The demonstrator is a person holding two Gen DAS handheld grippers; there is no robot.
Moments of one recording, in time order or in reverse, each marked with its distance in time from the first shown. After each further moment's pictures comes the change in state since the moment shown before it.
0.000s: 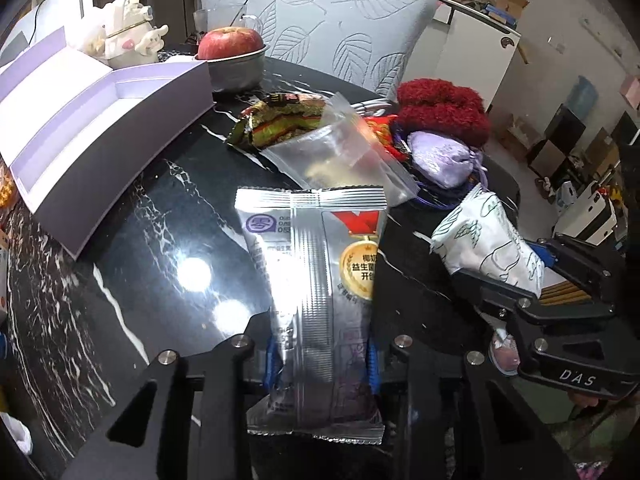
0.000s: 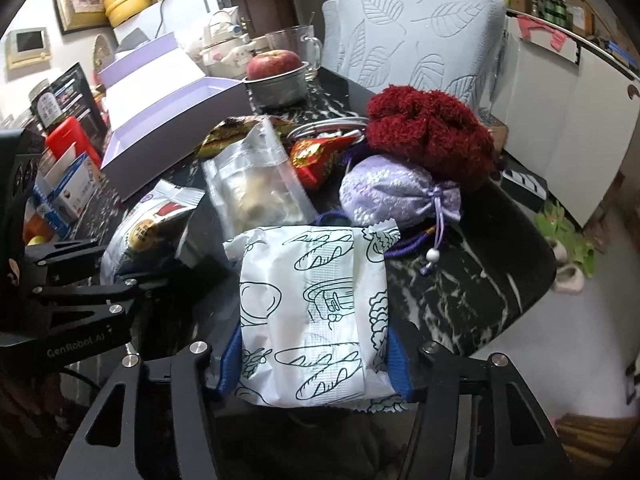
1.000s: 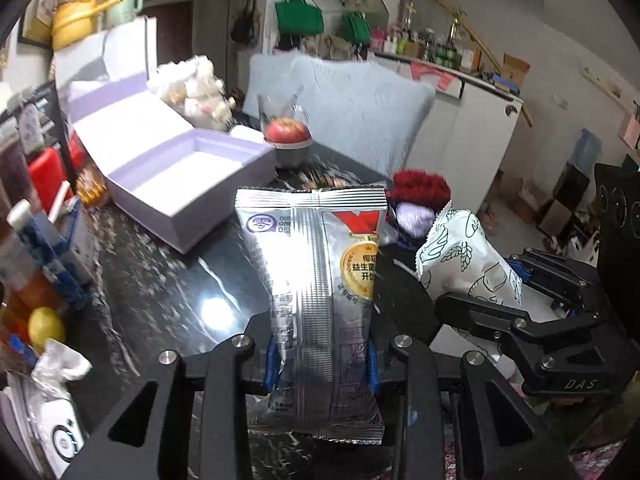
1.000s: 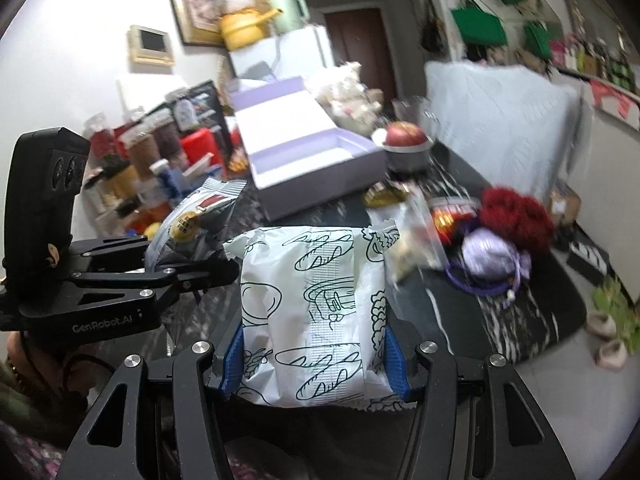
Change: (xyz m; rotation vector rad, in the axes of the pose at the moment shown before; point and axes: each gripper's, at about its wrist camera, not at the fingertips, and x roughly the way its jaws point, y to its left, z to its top) left arm -0.139 0.005 -0.044 -0.079 -0.283 0.082; right arm -0.088 0.066 -0.018 -0.198 -0.190 0.289
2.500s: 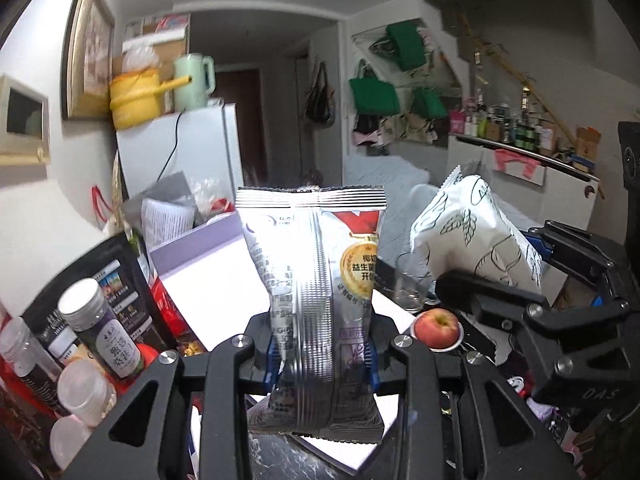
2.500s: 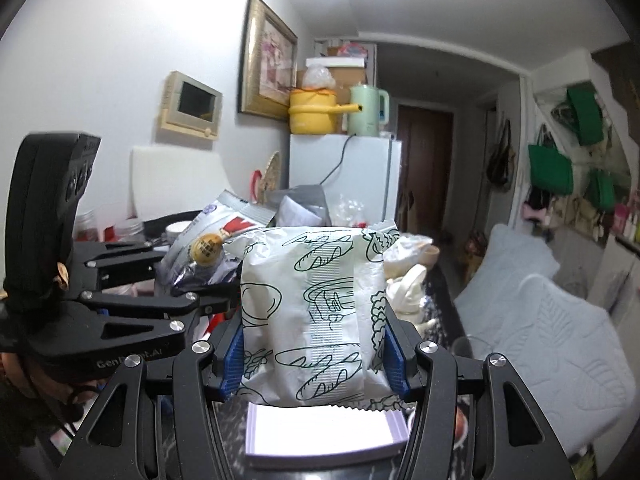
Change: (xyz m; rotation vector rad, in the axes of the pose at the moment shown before) left arm 0.004 0.156 0.228 -0.036 -0.240 0.259; right arm 0.093 0.069 0.281 -0.337 -0.283 0.065
